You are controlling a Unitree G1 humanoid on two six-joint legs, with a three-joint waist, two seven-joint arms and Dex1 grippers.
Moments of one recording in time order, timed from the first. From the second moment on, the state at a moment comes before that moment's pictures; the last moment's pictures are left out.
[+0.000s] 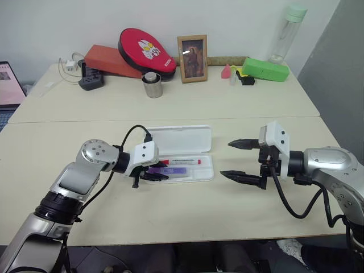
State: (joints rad) left arm -0.49 0.82 -0.26 0.01 -0.15 0.28 -1.30; right arm -0.37 -0.78 -0.02 -0.61 0.61 0.86 0.86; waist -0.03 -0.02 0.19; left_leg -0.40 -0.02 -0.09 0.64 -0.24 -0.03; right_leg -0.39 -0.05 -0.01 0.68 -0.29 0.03
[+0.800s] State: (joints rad) left arm -0.52 0.56 -0.10 -0.12 -0.41 0.51 -1.13; right arm -0.44 -0.78 -0.02 -0.33 0.47 0.84 0.69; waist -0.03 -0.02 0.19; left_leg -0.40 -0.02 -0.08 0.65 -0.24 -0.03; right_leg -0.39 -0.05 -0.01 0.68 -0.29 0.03
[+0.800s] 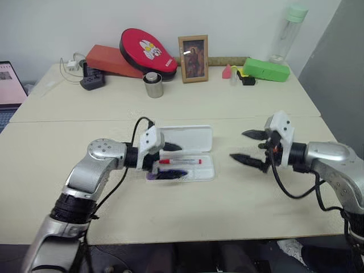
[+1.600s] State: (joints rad) left arm -0.52 0.35 -0.14 -0.25 -0.48 0.47 -0.91; right arm -0.92 -0.78 0.30 0.90 -0.05 0.12 1.20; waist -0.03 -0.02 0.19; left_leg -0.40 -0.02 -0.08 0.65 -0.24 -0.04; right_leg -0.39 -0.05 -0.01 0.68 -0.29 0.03
